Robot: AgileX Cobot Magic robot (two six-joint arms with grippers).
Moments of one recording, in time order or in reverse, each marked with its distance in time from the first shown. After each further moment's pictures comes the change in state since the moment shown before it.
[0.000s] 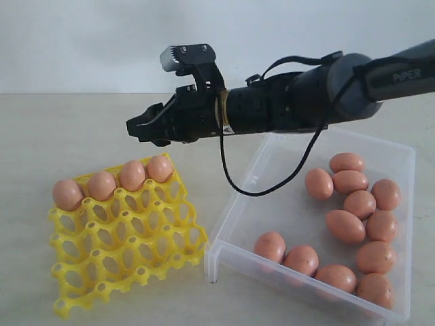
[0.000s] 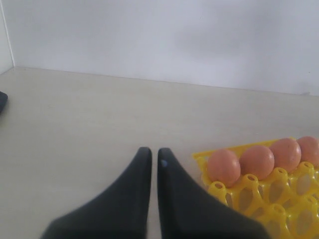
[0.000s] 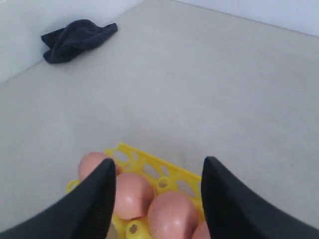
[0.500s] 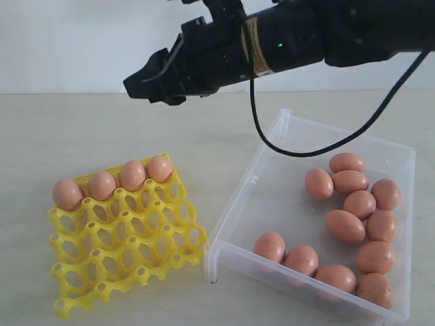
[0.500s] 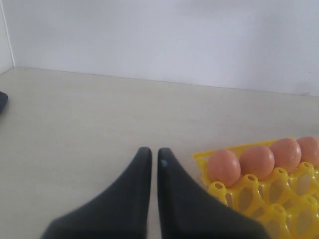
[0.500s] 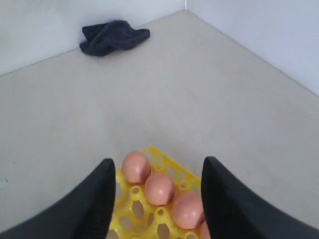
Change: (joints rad) left arm 0.000 0.000 0.000 0.000 -0.002 0.000; right arm -0.011 -0.319 0.012 -0.532 -0.010 0.397
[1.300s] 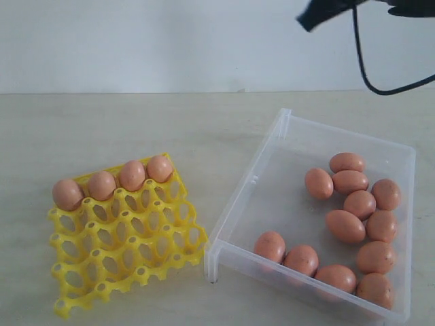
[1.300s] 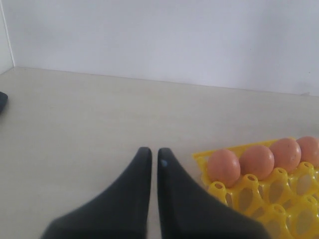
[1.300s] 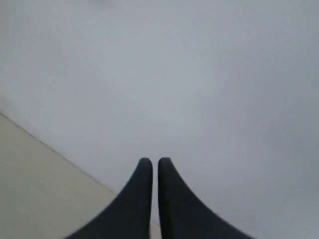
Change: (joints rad) left arm 0.000 0.000 0.000 0.000 0.000 0.000; right arm -0.114 -0.124 0.018 0.207 1.146 -0.822
